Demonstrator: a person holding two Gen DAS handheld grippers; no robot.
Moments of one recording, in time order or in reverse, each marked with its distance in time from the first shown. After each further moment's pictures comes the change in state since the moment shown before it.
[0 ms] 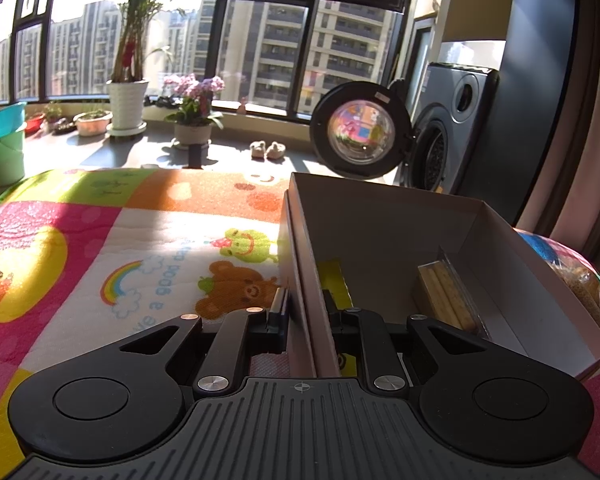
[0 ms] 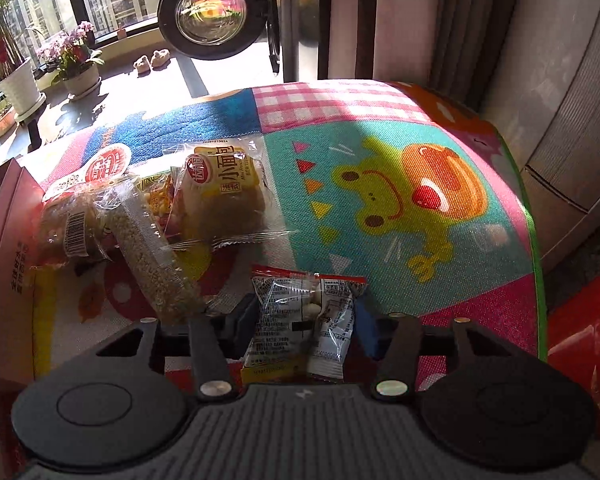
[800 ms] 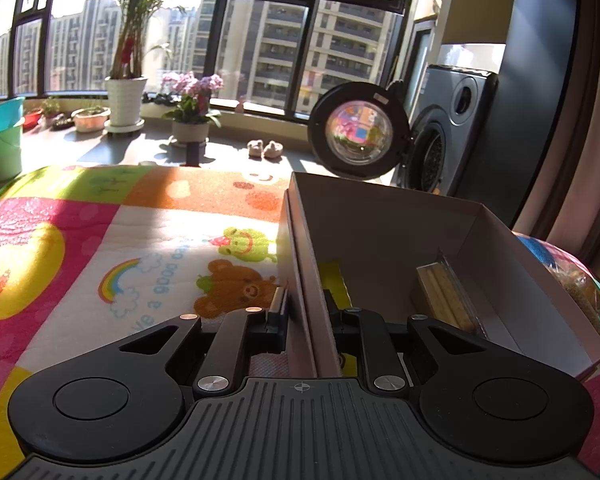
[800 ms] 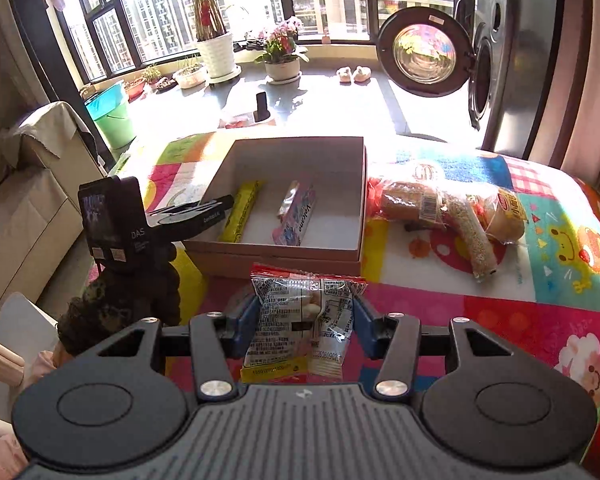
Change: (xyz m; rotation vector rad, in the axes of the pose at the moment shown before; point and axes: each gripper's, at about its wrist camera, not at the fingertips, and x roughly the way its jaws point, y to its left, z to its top) left arm 0.001 0.001 -0.001 -0.011 0.001 -0.011; right arm -0.199 0.163 -0.061 -0.373 -0.129 0.394
